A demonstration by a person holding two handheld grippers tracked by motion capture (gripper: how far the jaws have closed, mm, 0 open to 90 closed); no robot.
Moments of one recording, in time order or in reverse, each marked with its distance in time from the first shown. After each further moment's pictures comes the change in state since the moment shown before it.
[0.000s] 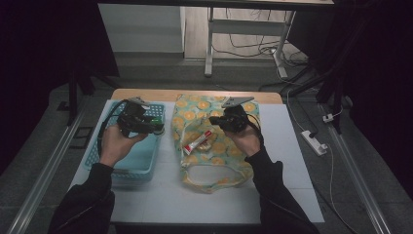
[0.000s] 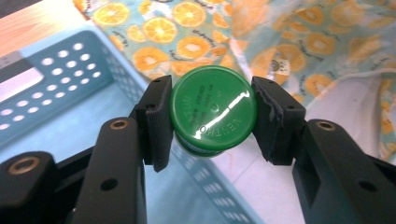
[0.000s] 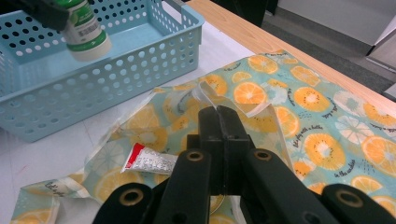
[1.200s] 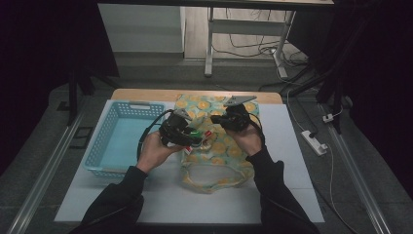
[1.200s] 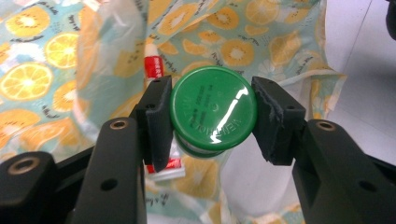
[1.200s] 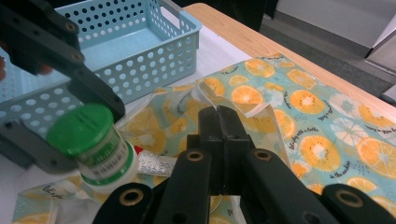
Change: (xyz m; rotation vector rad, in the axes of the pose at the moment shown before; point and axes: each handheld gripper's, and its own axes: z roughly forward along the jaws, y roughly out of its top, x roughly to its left) left arm -0.077 0.039 0.075 0.024 -0.164 0.184; right arm -0.004 0.001 -0.004 -0.017 0.001 0.008
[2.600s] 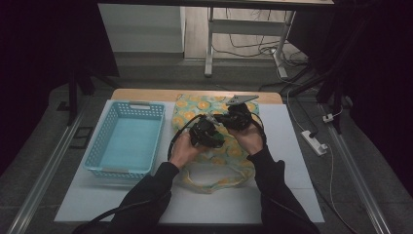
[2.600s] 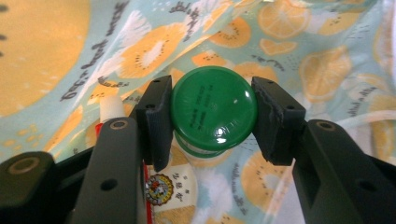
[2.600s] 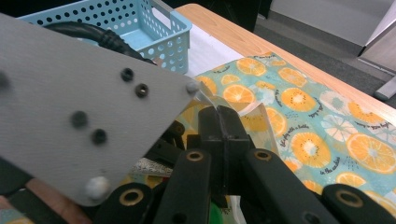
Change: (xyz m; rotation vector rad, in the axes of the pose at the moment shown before) left arm 0.001 0.025 0.098 0.011 0.022 0.053; right arm -0.006 -0.002 -0.001 -0.002 -0.019 0.012
